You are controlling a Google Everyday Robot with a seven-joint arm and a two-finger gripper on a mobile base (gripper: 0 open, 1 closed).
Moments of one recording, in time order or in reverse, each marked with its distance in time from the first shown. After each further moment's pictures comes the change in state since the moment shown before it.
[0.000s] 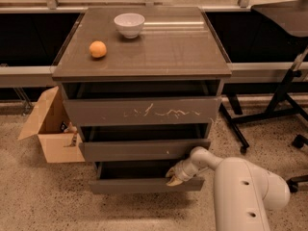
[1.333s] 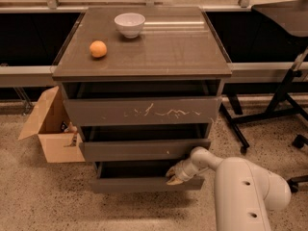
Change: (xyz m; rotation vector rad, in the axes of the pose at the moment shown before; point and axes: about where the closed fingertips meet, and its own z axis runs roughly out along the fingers) arm -0.001 0.003 -0.001 0.000 0.000 0.000
